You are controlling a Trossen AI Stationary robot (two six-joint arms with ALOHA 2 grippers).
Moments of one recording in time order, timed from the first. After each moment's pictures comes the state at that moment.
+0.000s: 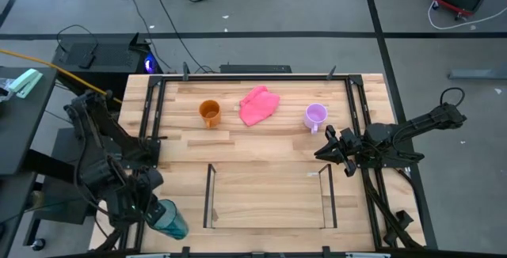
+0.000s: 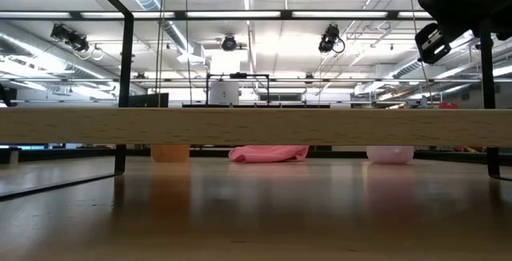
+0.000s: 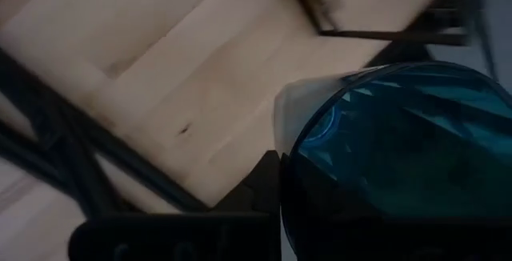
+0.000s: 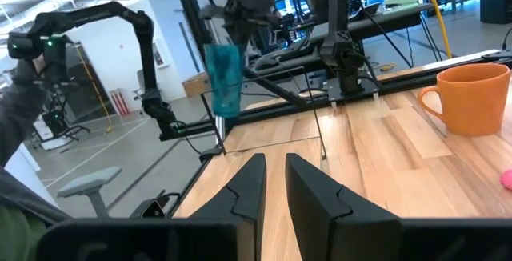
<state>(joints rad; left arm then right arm) -1.05 1.25 1.33 -1.24 -0.17 -1.90 0.28 0.36 0.09 0.28 0.03 0.30</state>
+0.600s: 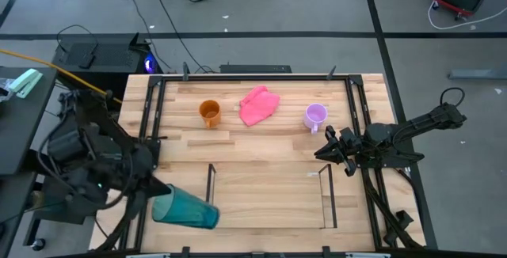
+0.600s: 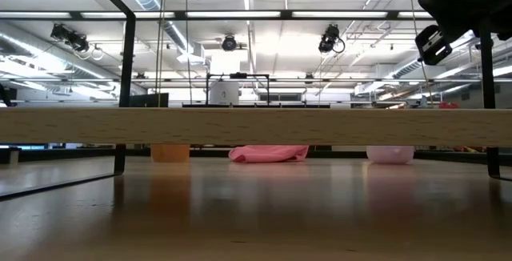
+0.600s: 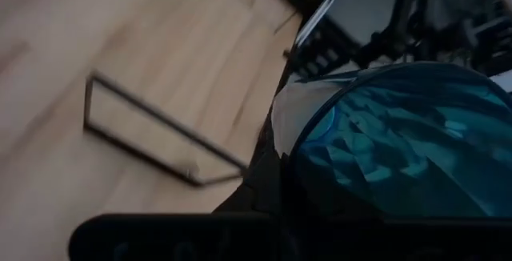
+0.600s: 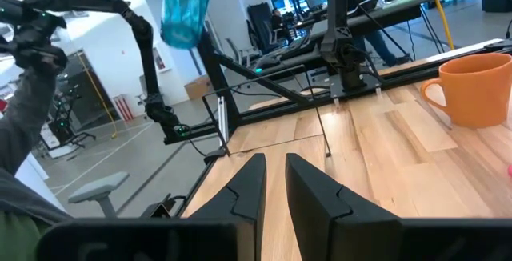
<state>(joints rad) -1.05 1.26 1.70 -1.25 -0.67 -1.39 0.28 0.36 0.09 0.28 0.03 0.34</state>
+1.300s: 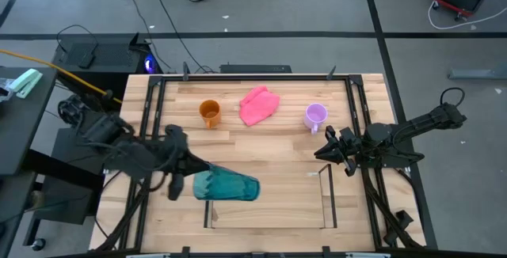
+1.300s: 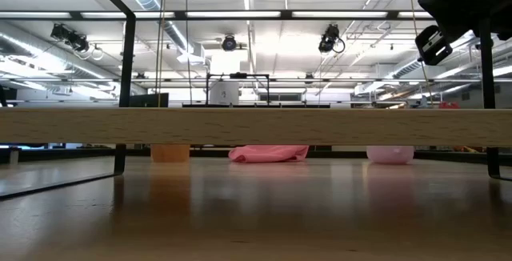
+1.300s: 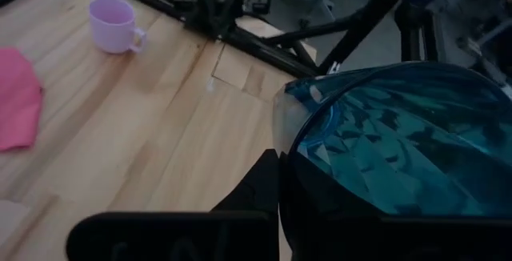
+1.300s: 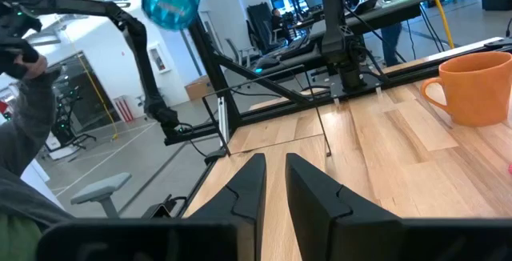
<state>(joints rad) -0.62 1.34 1.74 -0.97 -0.51 -0.80 0.28 0.36 0.09 0.28 0.03 0.35</state>
